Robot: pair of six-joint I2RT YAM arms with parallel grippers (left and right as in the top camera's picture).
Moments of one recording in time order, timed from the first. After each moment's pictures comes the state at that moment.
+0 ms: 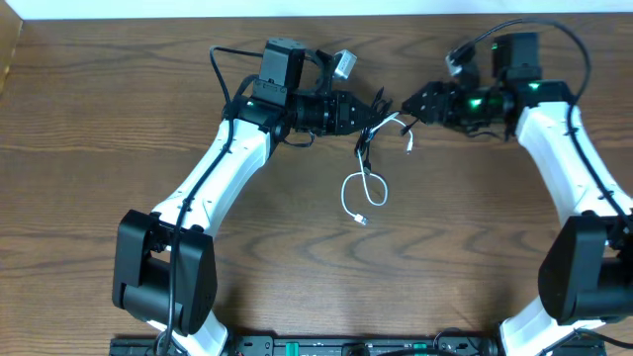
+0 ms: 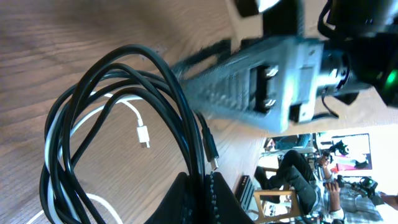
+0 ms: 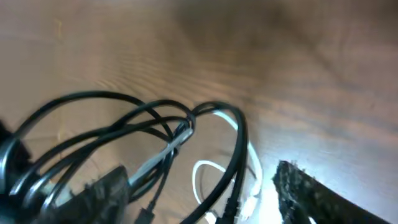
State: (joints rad) left arm -0.35 1.79 1.38 -0.33 0.97 -0.46; right arm 0.08 1.80 1.42 -0.72 -0.67 0.30
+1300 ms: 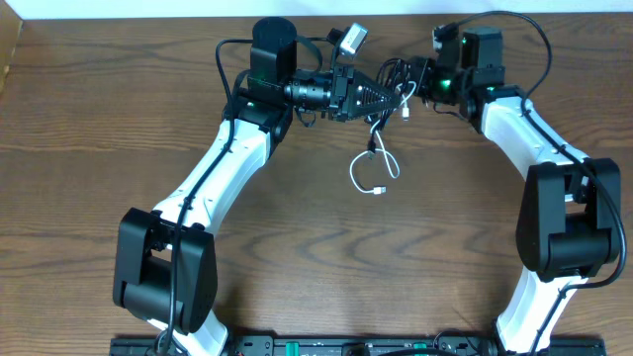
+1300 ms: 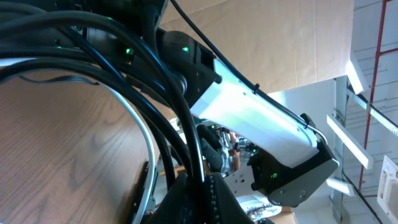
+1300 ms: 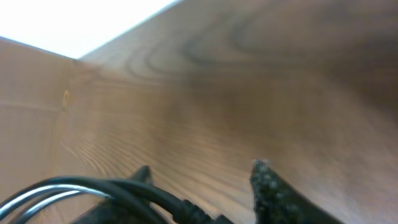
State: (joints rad) left arm -0.35 1.80 1.37 0.23 1.36 -1.04; right arm 0.11 2.02 1.41 -0.13 -0.62 0.51
